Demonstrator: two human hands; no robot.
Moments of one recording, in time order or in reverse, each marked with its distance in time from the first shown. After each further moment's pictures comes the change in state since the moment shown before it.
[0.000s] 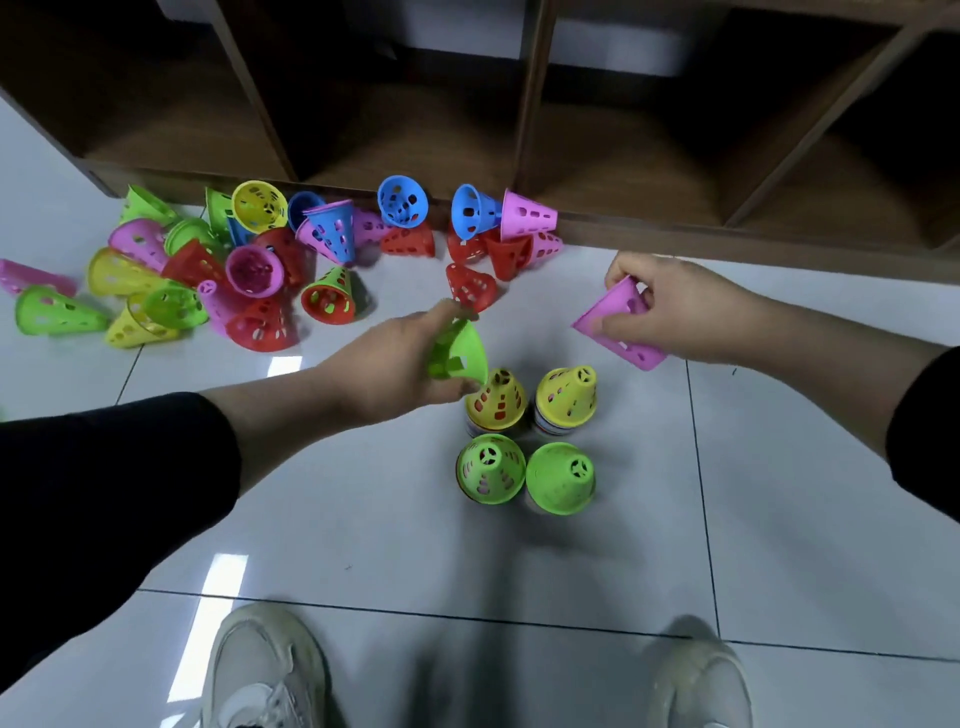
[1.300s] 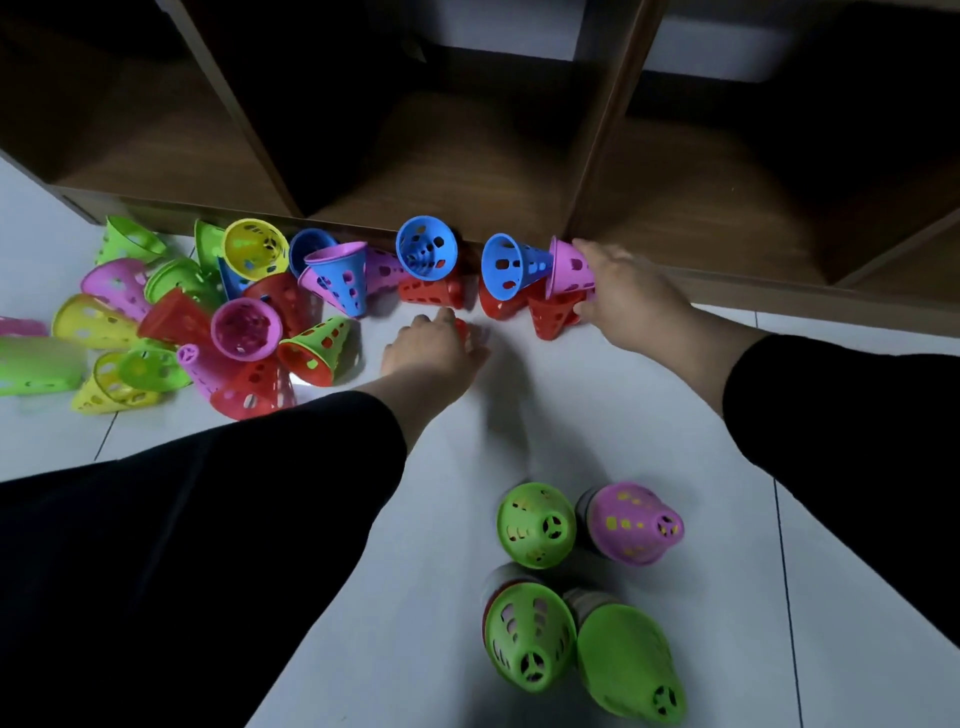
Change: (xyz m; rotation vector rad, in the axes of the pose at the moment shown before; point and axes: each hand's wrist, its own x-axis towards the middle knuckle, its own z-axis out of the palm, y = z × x) left_hand 0.169 -0.105 0.041 0.161 0.096 -0.634; right_hand 0.233 0.022 0.055 -0.265 0.155 -0.006
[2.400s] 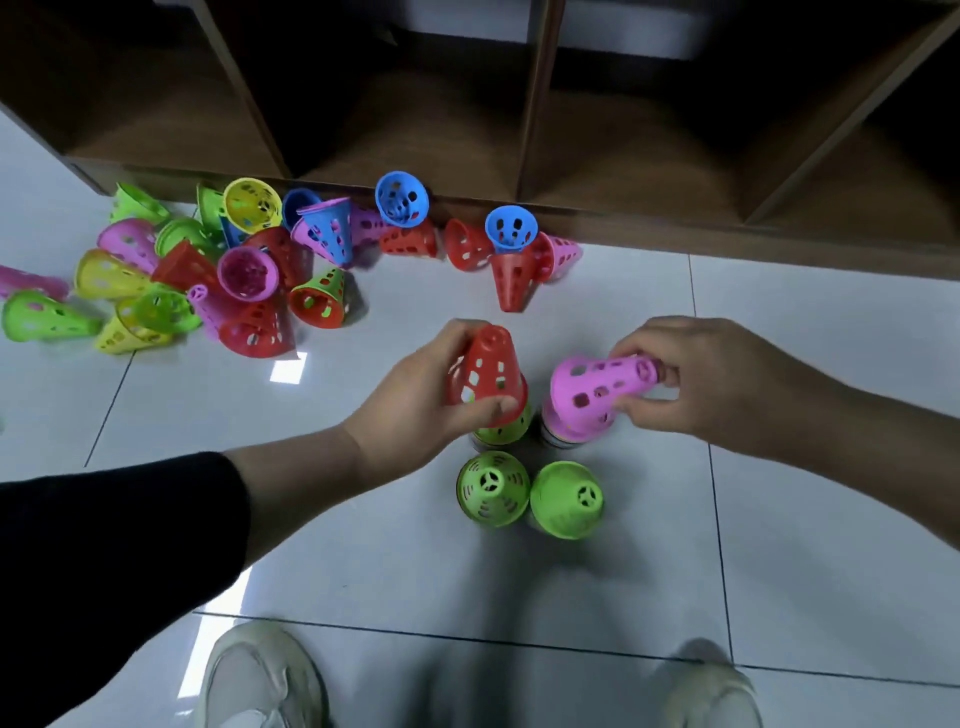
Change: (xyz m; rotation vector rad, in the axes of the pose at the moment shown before) left_hand -0.212 -0.001 -0.050 -0.649 -0.172 0.493; right_hand -0.249 0.010 -0.075 0.105 -0.075 -0.315
